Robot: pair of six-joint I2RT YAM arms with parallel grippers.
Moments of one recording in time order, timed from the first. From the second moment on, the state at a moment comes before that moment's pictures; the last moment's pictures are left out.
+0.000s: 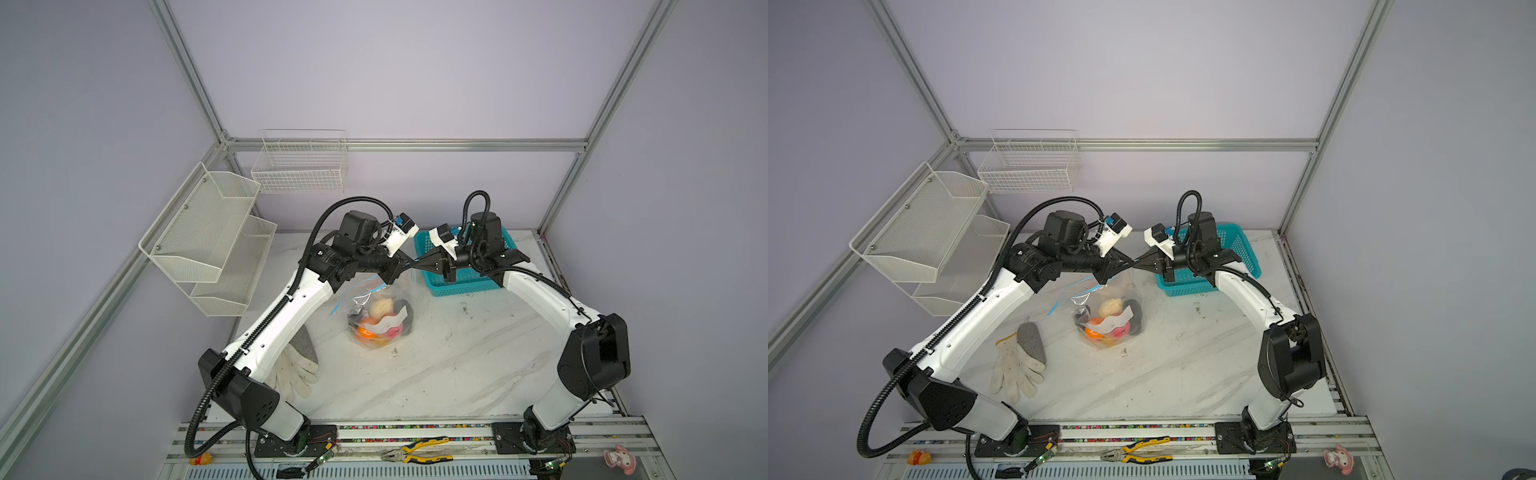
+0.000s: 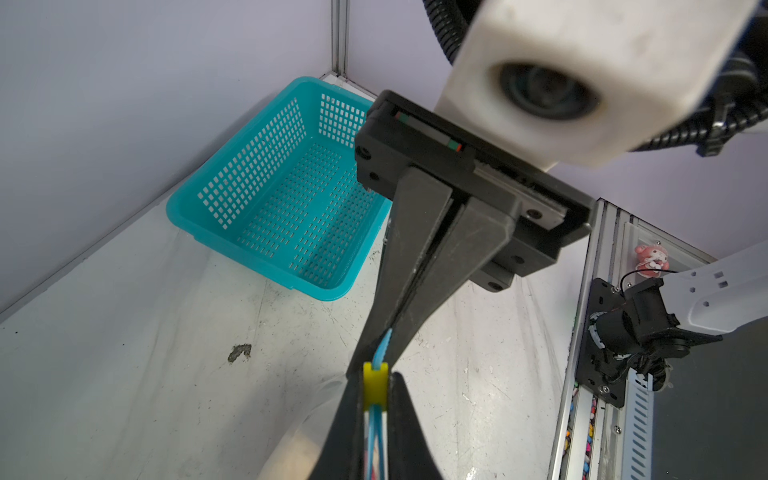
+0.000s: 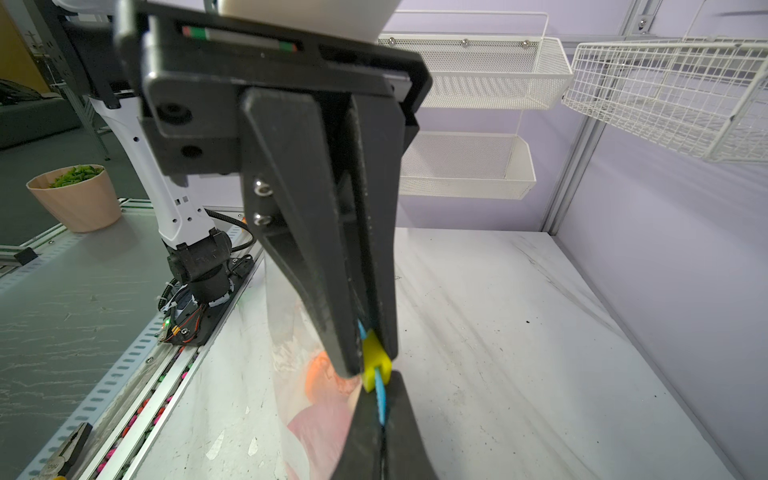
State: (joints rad) left arm -0.55 1.53 1.68 -0.76 0.42 0.14; right arm 0.39 1.66 1.43 -0.19 -1.23 -0.46
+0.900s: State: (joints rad) left arm -0.56 1.36 1.58 -0.84 0.25 0.16; right arm 0.38 1.65 1.41 -0.16 -1.22 -0.46
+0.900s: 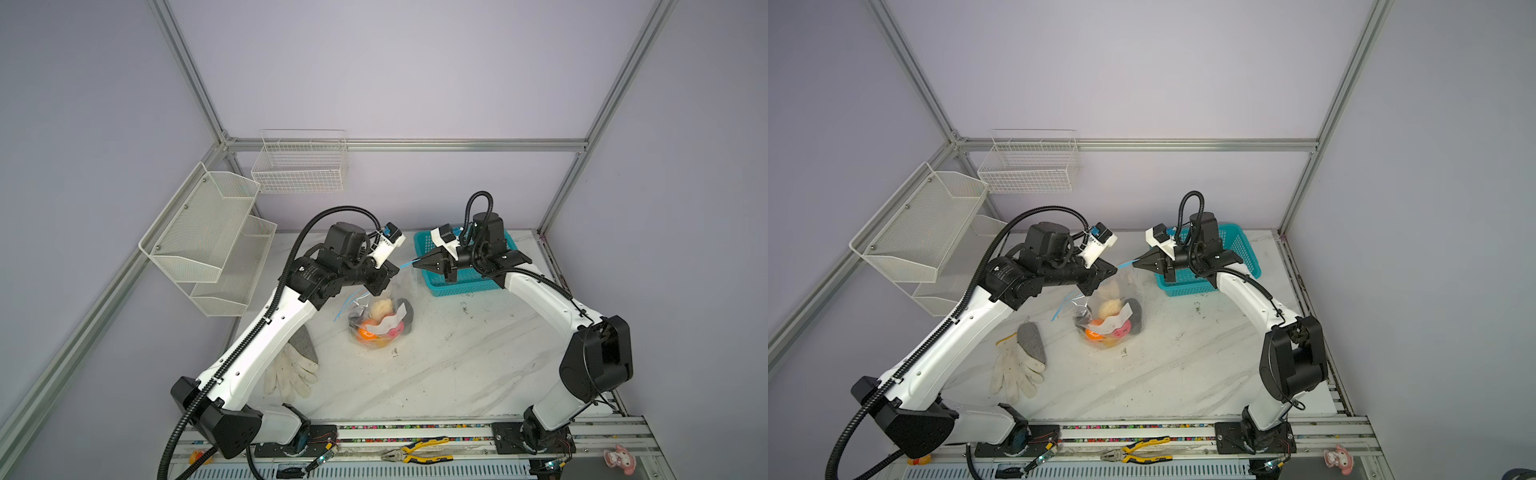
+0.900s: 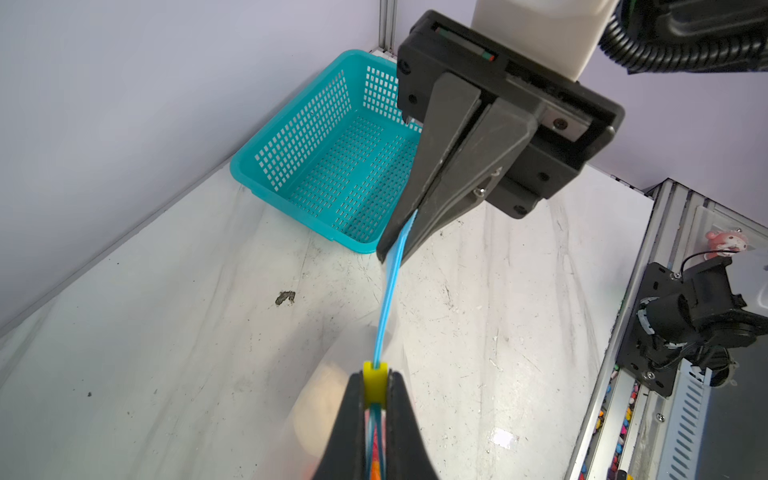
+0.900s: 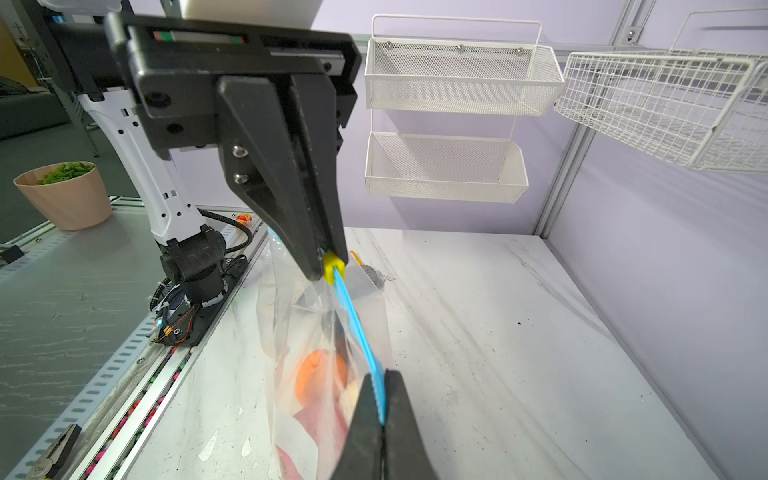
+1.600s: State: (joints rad) left arm -0.56 1.20 1.48 -0.94 0.14 0.16; right arm 0.36 1.65 1.41 -0.15 -1.16 -0.43
